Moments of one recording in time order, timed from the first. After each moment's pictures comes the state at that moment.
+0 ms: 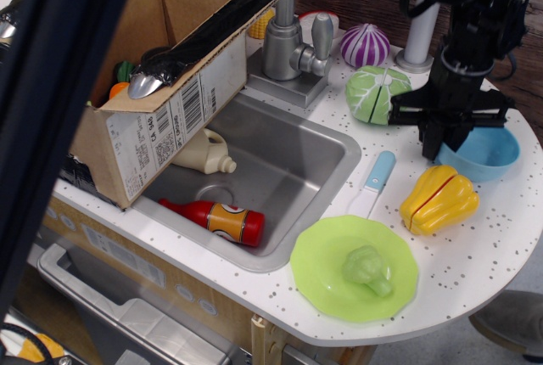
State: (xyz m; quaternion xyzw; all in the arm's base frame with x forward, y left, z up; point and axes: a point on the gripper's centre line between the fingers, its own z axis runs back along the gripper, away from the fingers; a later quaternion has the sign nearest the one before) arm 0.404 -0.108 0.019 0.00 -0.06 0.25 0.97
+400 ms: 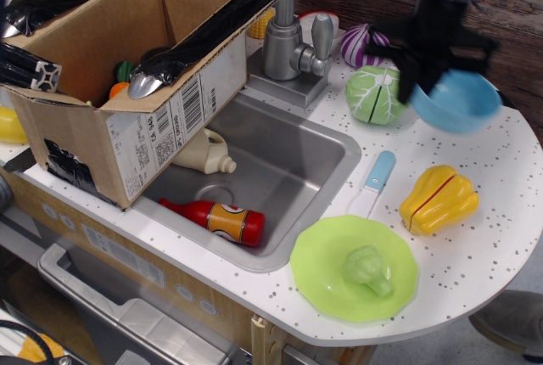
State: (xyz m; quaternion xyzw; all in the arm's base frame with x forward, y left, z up) arm 0.387 -0.067 0.082 0.05 -0.05 0.18 0.98
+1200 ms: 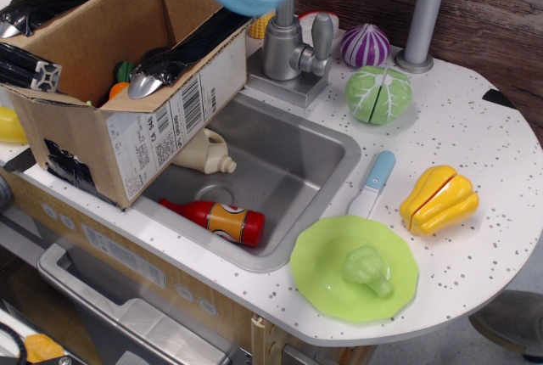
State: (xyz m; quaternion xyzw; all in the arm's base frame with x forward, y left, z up) arm 0.348 0.109 0.165 0.16 -0.08 0.09 0.98
